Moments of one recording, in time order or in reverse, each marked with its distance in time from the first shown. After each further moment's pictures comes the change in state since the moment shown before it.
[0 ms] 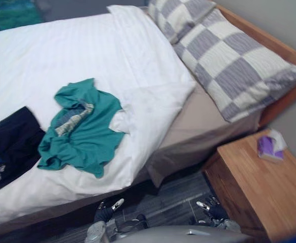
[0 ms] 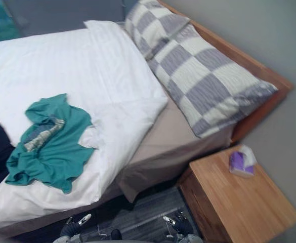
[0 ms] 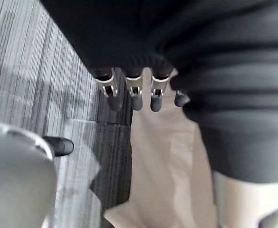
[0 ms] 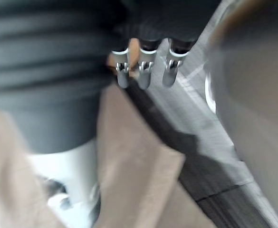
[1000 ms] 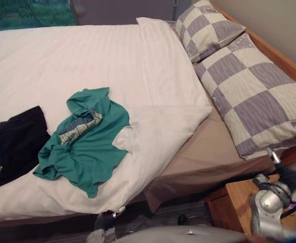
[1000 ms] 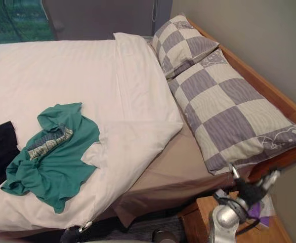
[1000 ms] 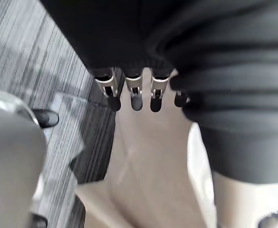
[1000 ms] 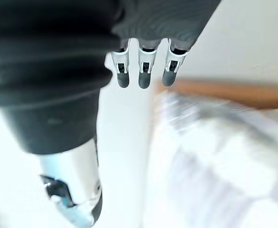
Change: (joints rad) left arm 0.160 -0.033 0.086 -0.114 0.048 -0.022 -0.079; right arm 0.165 -0.040 -0.084 -1.198 -0.368 -0.065 -0.865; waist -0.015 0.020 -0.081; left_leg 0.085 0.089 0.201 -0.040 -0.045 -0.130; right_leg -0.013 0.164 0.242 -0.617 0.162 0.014
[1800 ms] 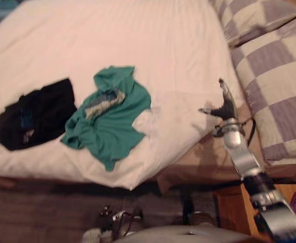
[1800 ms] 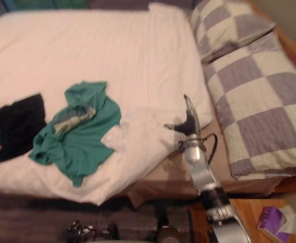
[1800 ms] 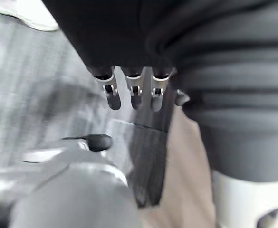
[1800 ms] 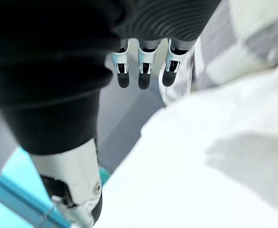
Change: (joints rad) left arm -0.138 0.125 -0.116 0.026 -0.031 0.032 -0.064; right arm -0.811 -0.270 0.435 0.478 -0.186 0.280 0.325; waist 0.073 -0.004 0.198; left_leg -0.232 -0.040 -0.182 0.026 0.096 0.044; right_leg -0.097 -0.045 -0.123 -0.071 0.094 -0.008
